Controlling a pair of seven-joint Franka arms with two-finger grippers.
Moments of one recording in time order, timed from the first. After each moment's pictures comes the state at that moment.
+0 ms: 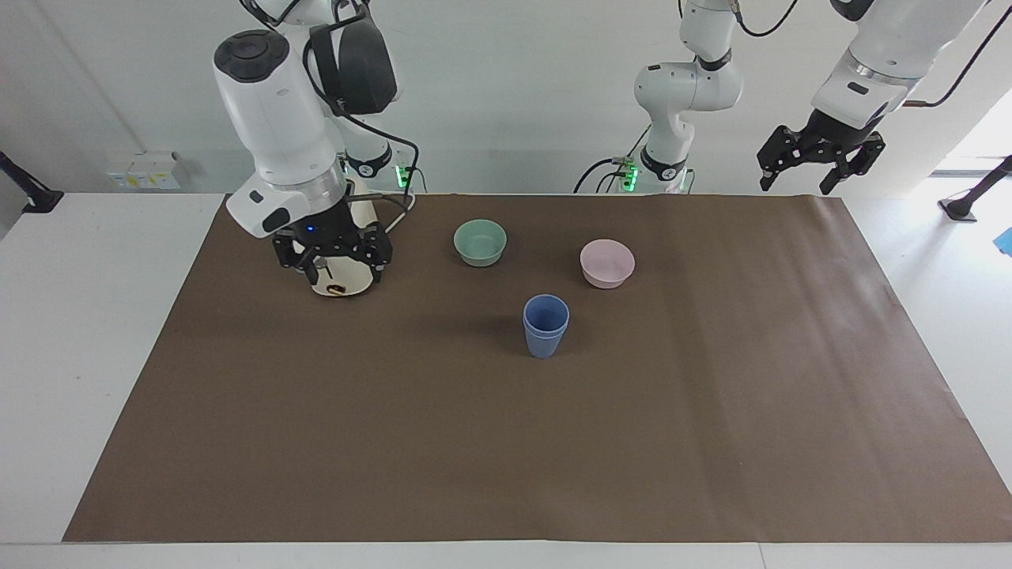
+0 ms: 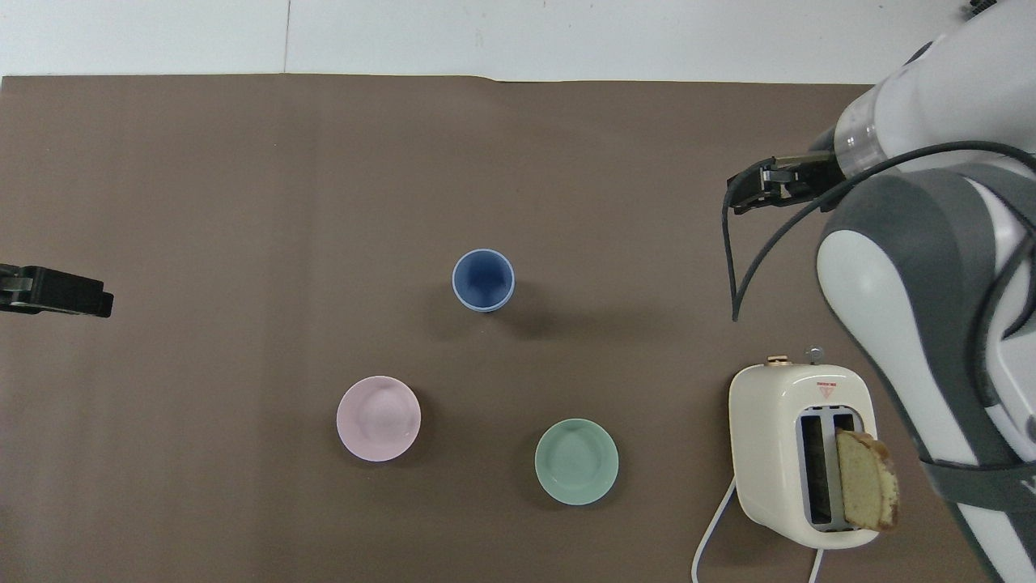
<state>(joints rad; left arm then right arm) -0.08 -0.09 0.01 -1.59 -0.02 1.48 0.05 0.05 0.22 0.13 -1.40 -0.03 1.67 0.15</state>
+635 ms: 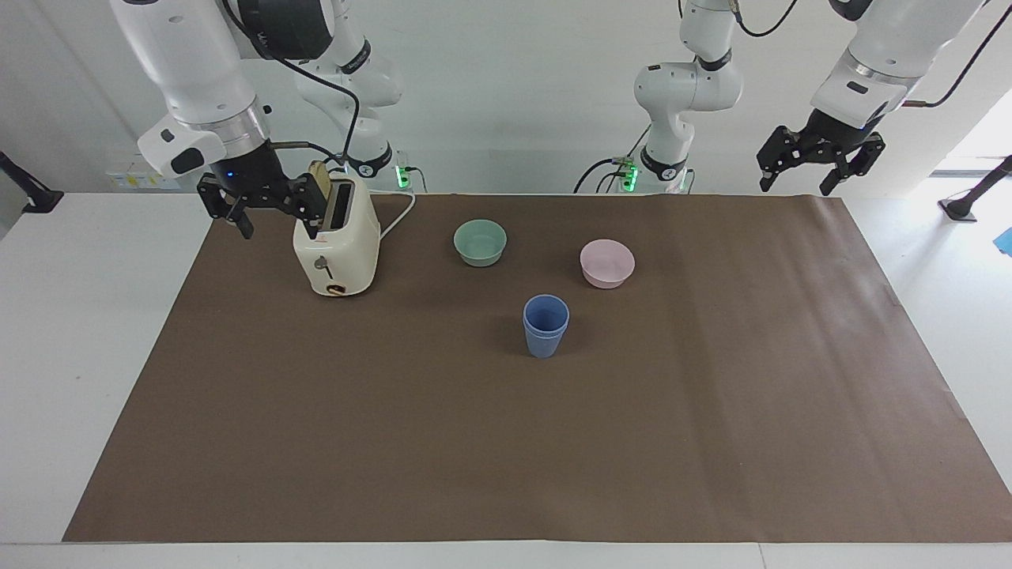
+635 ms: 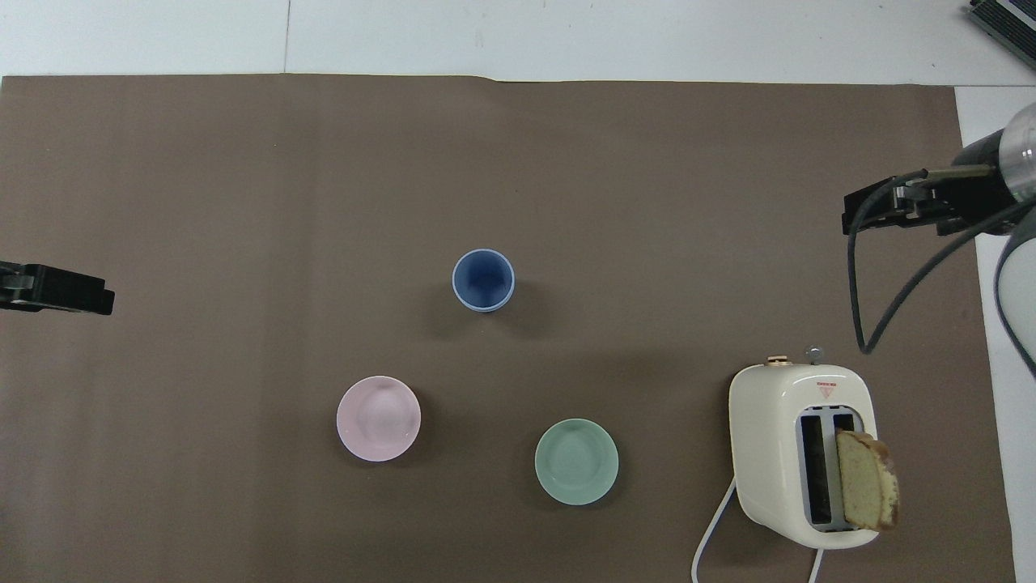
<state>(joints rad) -0.08 -0.09 0.01 -1.59 -0.02 1.49 0.05 -0.07 0.13 0.13 -1.40 -0.03 1.55 0.09</state>
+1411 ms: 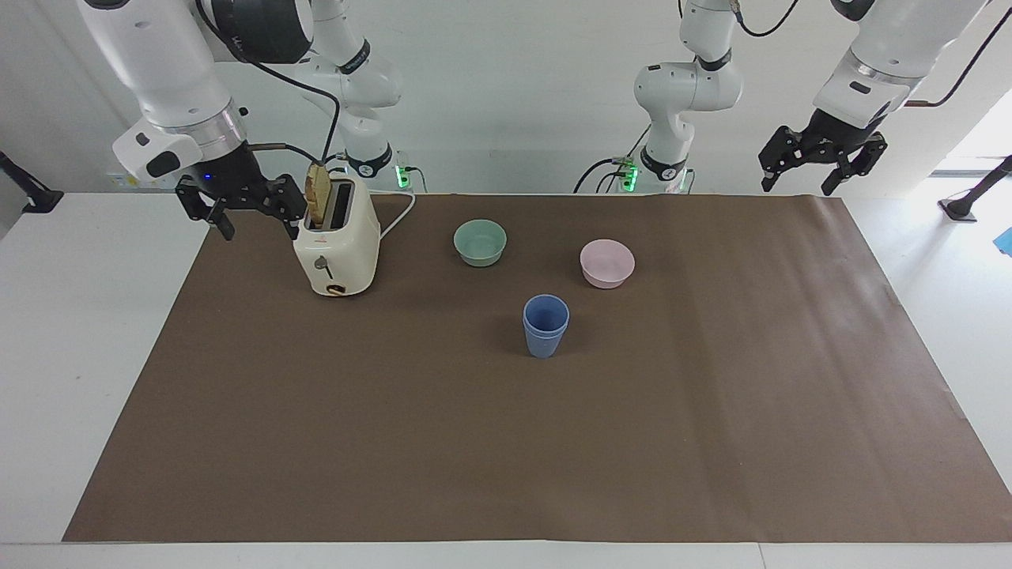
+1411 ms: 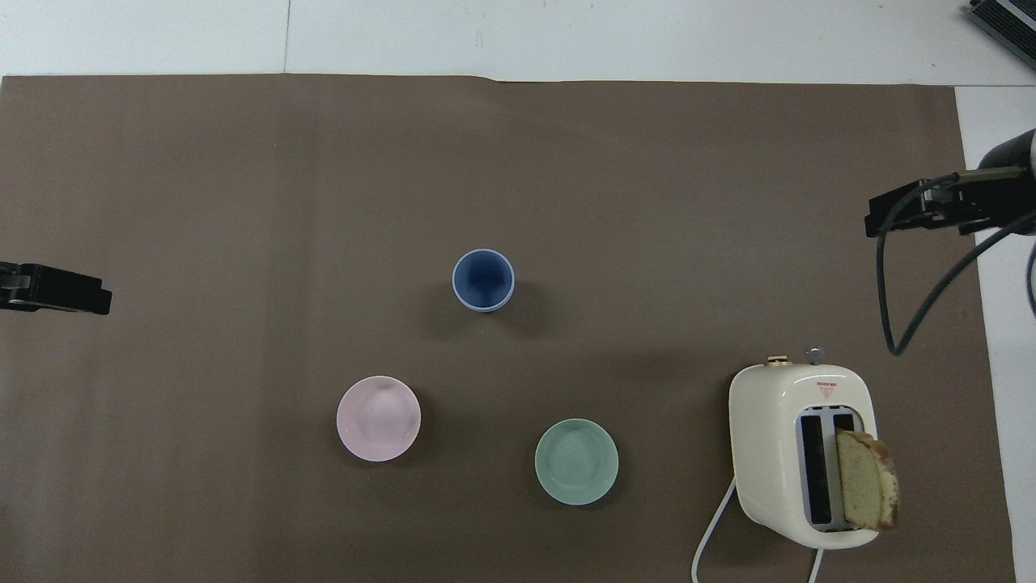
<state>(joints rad) -0.08 -0.09 0.01 -1.59 -0.02 1.49 0.05 -0.11 0.13 0.14 -1.40 -0.03 1.55 0.02</state>
